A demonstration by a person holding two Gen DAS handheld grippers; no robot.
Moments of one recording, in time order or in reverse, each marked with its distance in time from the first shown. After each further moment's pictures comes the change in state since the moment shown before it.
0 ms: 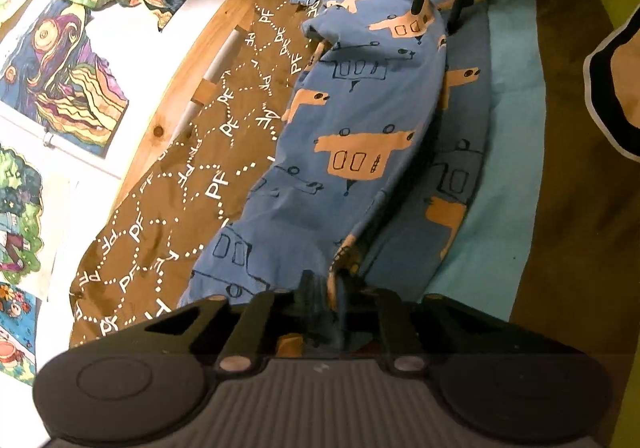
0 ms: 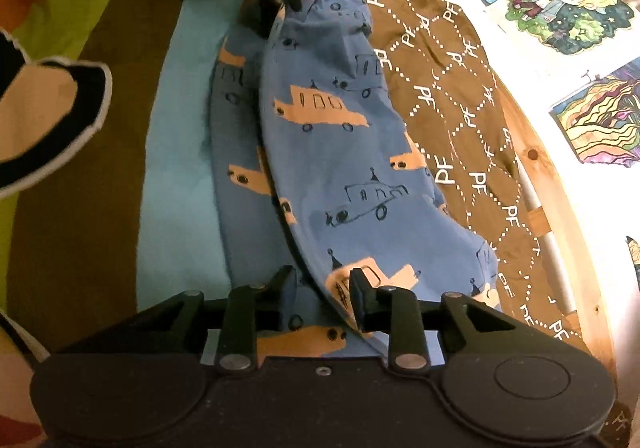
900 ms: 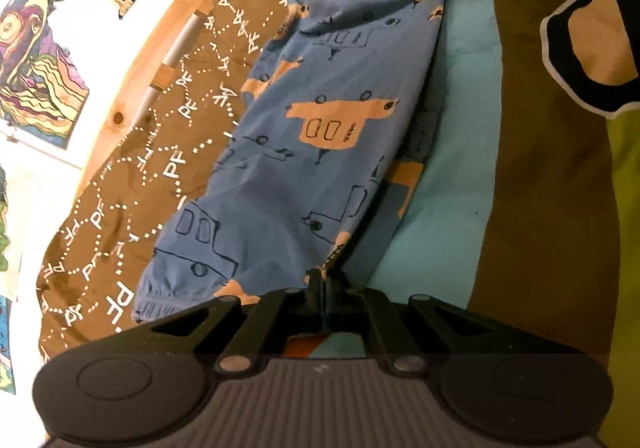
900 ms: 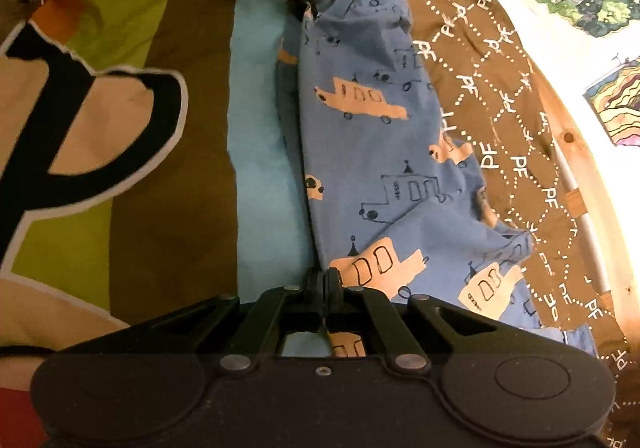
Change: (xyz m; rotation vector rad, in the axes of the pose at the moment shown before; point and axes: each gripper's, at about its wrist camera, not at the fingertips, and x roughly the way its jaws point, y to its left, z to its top) left arm 0.005 -0.005 -0.013 0.048 0.045 -0.115; right arm -0.020 0.017 0.008 0.029 0.066 0.131
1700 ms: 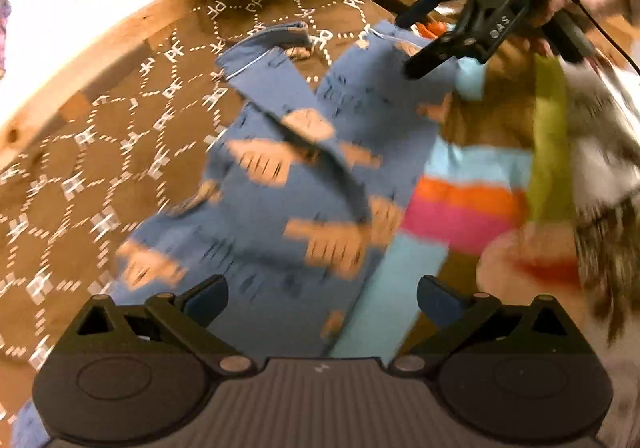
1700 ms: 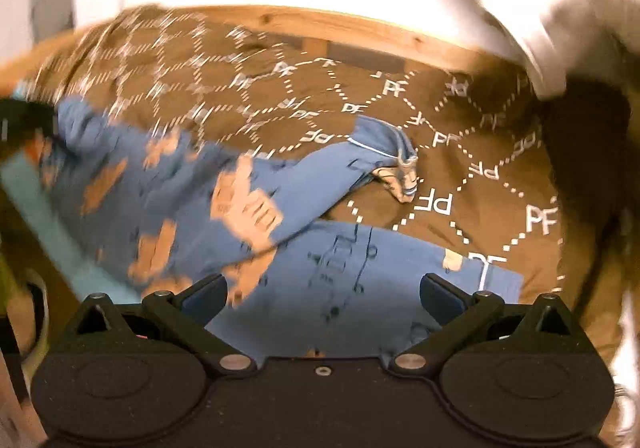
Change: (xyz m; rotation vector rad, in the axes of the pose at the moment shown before) left arm 0.002 0.050 0.195 -0.441 -0.136 -0.458; right arm -0.090 -0.156 -0.125 1.008 0.031 -0.146
